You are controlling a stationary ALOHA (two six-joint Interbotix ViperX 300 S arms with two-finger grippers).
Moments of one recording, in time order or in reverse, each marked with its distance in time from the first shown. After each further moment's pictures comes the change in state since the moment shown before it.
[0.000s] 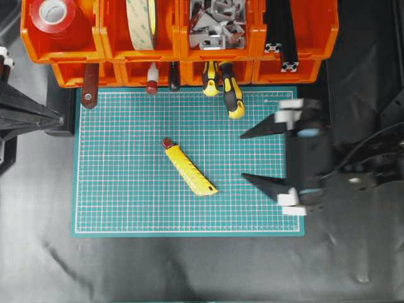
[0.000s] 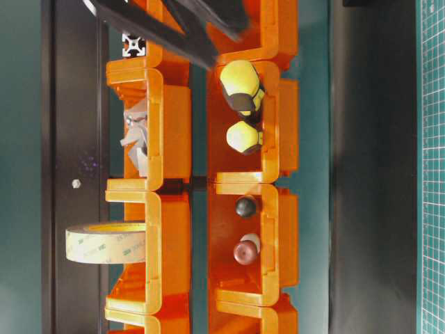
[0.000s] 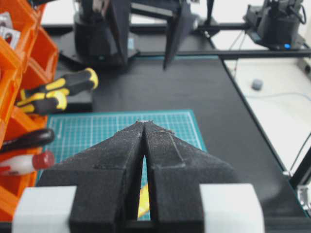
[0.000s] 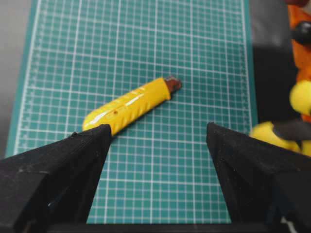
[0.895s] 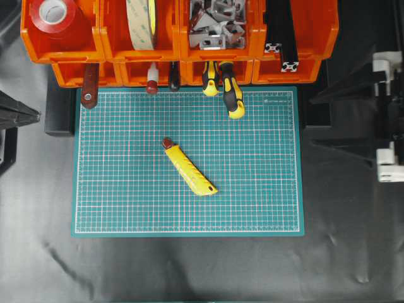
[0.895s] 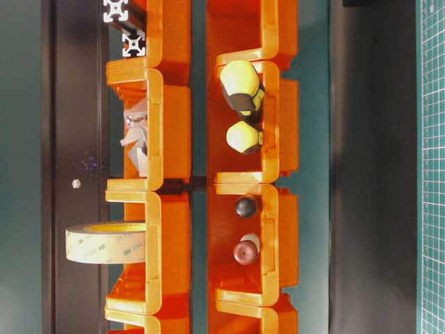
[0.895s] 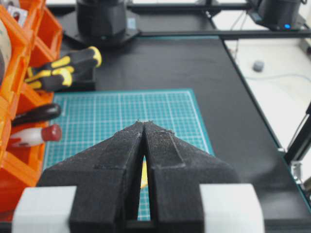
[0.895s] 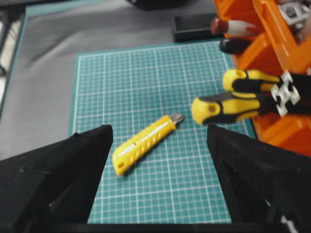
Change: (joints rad) left arm 0.000 -0.117 -0.015 0.000 0.187 0.000; right arm 0.012 -0.506 0.209 0.002 0.002 0.186
